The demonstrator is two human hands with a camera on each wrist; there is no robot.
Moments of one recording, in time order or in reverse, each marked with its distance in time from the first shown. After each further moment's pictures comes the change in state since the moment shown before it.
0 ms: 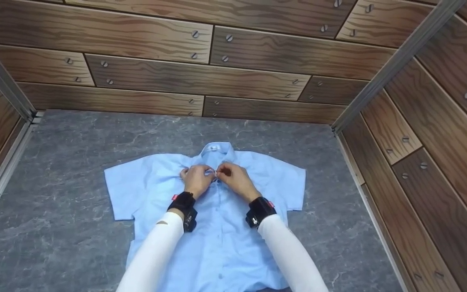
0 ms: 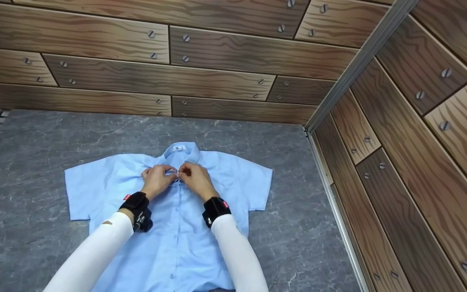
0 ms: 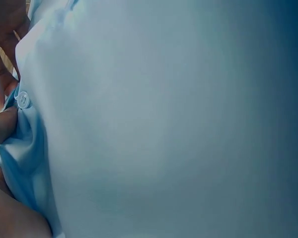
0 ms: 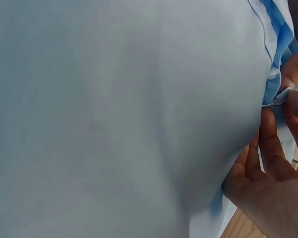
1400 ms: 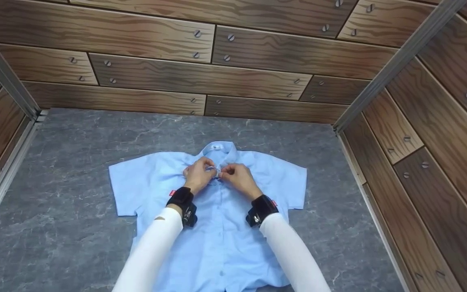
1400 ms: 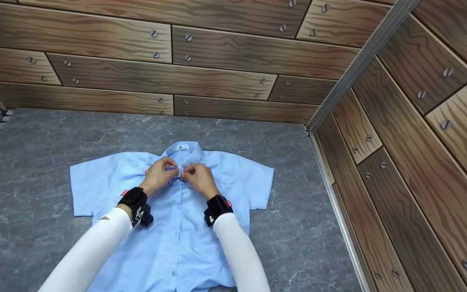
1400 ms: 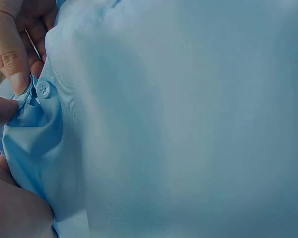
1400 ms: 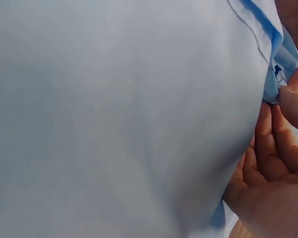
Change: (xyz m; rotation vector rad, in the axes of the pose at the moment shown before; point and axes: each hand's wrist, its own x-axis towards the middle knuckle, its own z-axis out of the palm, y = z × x) left_hand 0.002 0.004 -0.015 -0.232 -0.093 -0.078; right_hand -0.003 -0.002 -0.001 0.045 0.024 0.108
